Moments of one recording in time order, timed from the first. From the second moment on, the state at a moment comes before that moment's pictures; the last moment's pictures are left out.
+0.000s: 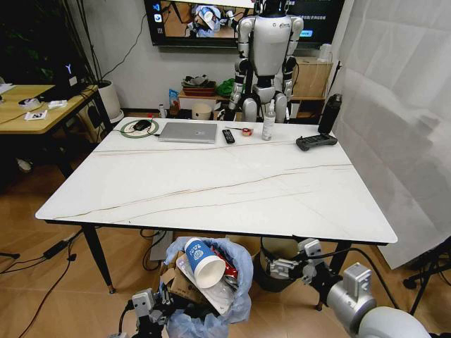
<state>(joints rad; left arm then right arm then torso) 1.98 -1.54 -0.50 -2.23 -0.37 0.09 -0.01 -1.74 0.90 0.53 2.39 0.59 -0.34 0.18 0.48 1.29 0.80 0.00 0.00</state>
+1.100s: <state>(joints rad) 1.87 -1.35 -0.53 -2.10 -0.49 0.13 -0.03 -1.81 1.42 0.79 2.28 0.38 -0.07 0.04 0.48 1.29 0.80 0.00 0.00</state>
